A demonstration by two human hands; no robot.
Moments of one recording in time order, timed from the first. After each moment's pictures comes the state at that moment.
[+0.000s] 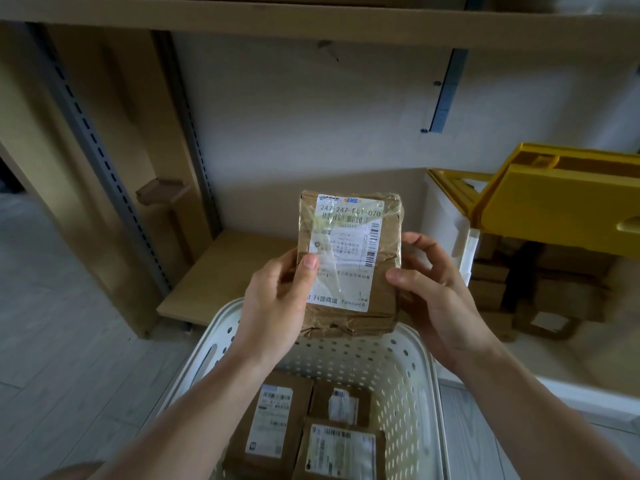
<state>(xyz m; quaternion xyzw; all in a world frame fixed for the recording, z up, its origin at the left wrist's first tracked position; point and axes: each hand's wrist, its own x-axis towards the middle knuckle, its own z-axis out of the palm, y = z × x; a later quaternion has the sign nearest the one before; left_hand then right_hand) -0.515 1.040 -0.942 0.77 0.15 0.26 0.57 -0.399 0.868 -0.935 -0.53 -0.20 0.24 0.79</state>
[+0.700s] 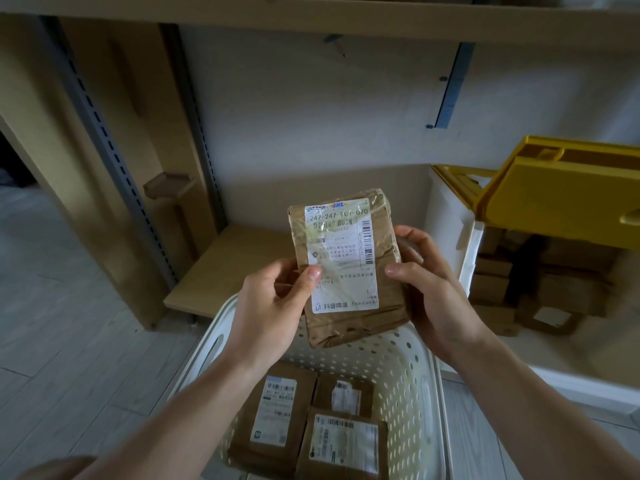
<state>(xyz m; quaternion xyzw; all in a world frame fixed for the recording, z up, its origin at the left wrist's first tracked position) -0.537 1.042 -0.950 0.75 0.17 0.24 0.60 -0.406 0.874 -0.939 -0.55 -0.24 0.27 0.76</state>
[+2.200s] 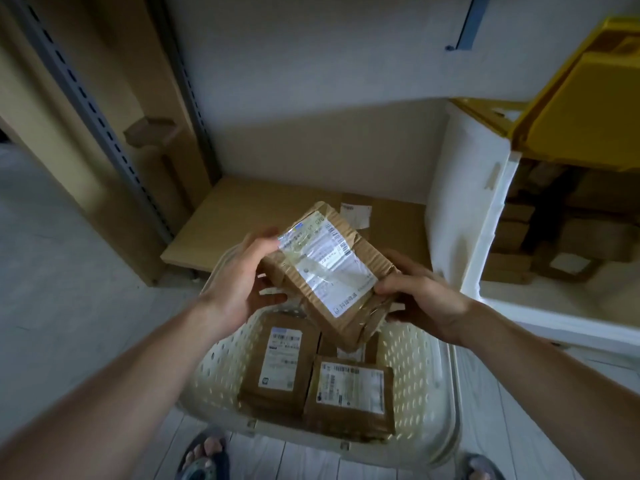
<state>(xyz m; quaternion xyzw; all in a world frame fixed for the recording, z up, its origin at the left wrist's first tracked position) -0.534 1.097 -1.012 0.59 0.30 0.07 0.75 -0.393 0.867 -1.021 -0.66 -0.17 0.44 0.59</state>
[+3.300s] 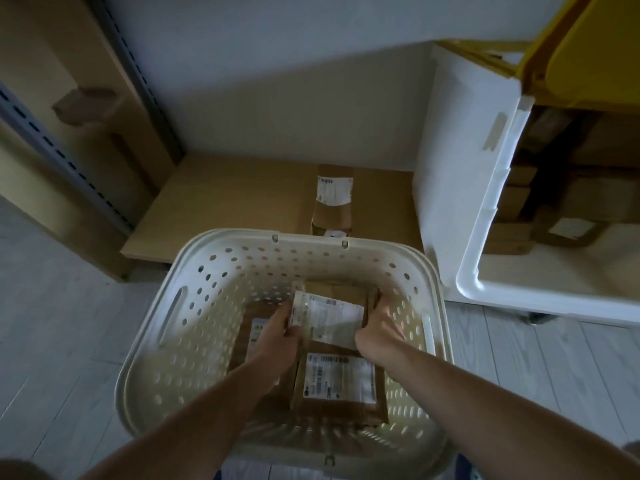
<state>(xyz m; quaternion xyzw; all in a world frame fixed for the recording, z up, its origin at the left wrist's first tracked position) -0.513 1.039 -1.183 0.77 0.35 -0.07 0.53 -0.421 0.887 -1.127 -0.87 0.04 0.36 0.35</state>
